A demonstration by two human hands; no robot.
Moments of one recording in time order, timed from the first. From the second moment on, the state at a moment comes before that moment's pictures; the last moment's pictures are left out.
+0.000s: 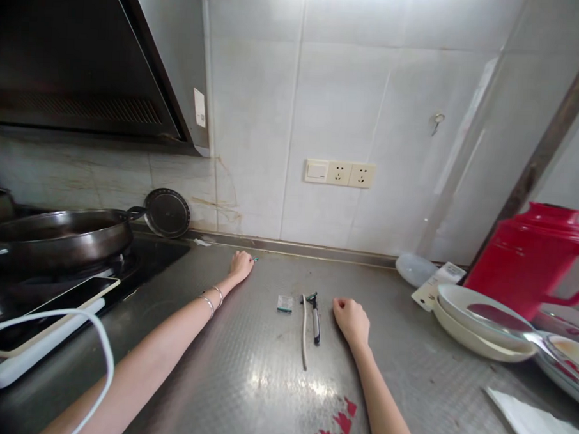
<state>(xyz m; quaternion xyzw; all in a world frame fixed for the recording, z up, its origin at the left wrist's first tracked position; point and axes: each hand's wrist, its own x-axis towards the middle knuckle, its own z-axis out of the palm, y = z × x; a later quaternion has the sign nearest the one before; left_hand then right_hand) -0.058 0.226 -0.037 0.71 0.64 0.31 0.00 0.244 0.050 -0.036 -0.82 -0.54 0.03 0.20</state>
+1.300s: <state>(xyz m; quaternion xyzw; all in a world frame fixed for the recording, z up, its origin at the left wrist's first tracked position) -0.018 0.106 -0.036 0.90 0.30 0.30 0.08 0.242 0.047 -0.034 -0.81 -0.54 0.03 0.20</state>
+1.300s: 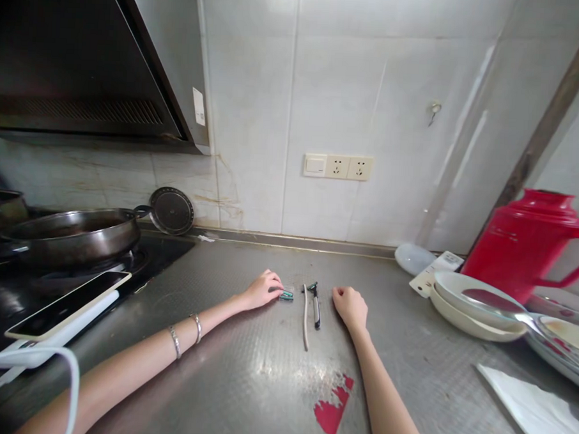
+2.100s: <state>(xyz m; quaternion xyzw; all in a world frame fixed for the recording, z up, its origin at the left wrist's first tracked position) -0.023 0.100 -0.034 0.91 0.29 0.29 0.02 0.244 0.049 -0.036 -0.82 -0.54 0.03 0.20</state>
